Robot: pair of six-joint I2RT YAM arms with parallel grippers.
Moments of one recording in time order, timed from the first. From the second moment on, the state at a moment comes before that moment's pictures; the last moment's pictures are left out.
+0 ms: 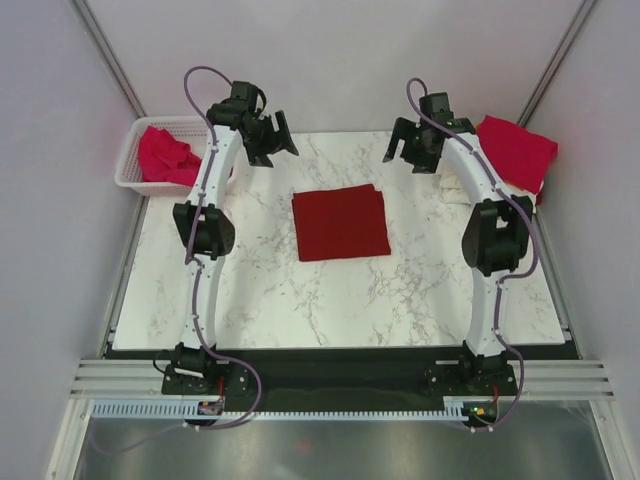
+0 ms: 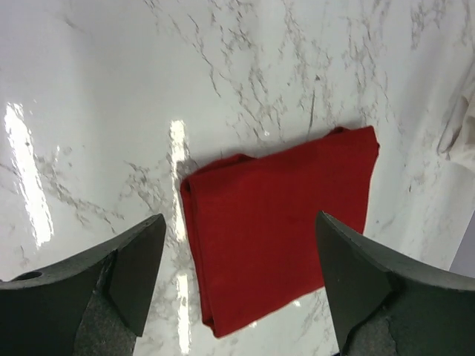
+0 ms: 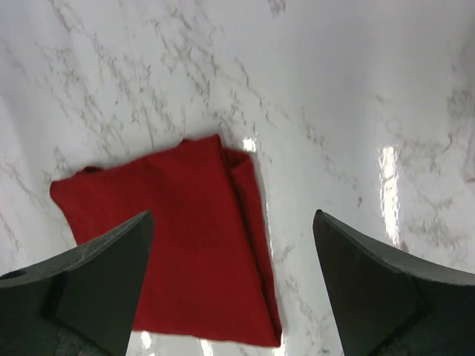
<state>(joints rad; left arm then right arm) -0.17 2.58 2.80 -1.18 0.31 -0.45 0.16 2.23 2.15 -0.80 -0.11 0.47</state>
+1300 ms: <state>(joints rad) -0.38 1.23 1.06 -0.78 -0.04 -0.28 0.19 2.12 1.54 -0.37 -0.34 0.46</state>
